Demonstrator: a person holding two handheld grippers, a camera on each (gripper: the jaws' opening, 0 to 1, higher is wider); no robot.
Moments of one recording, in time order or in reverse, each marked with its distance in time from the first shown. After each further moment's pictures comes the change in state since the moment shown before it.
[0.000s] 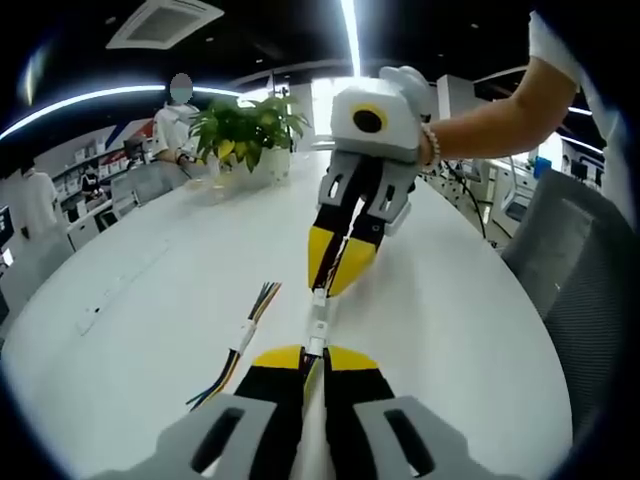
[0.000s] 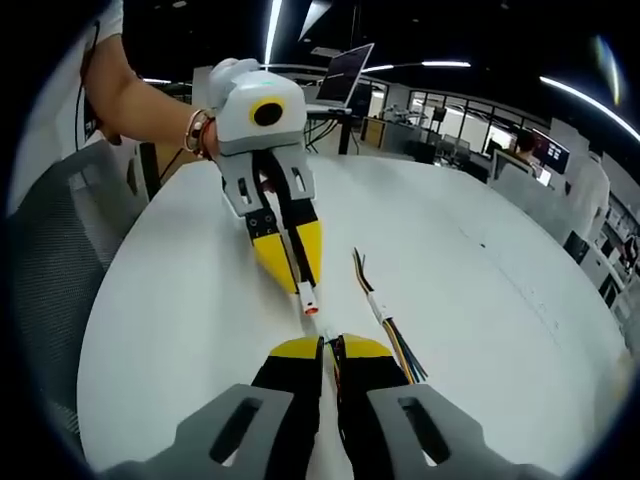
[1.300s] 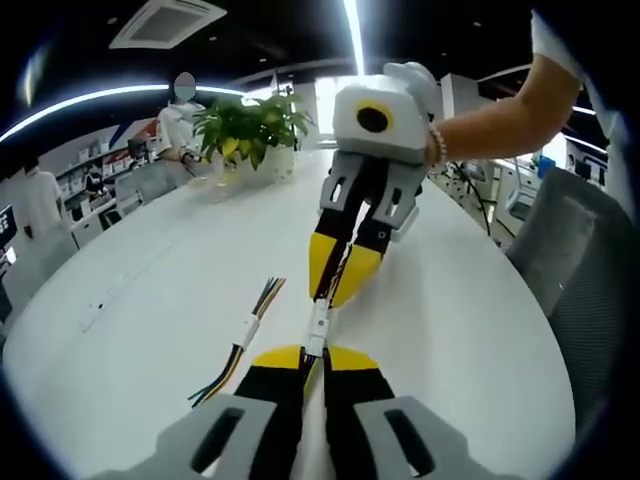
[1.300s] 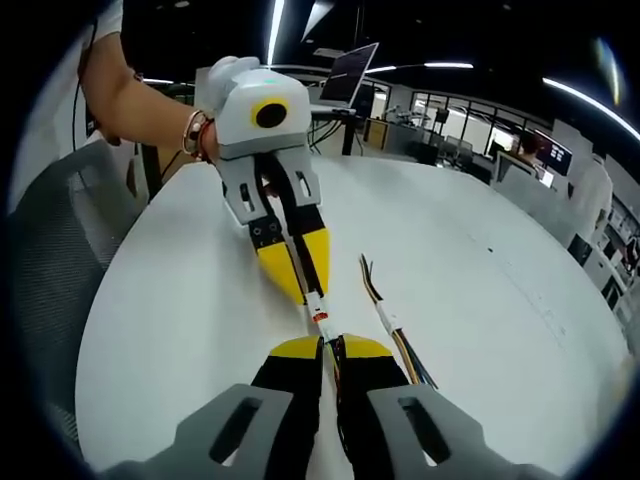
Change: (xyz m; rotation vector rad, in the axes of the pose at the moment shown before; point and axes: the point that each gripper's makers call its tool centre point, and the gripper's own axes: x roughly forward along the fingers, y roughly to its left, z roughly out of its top) left arm 0.001 0.001 -0.005 0.002 0.008 0.017; right arm 0.011 0.006 0.003 -0.010 -0.003 0.012
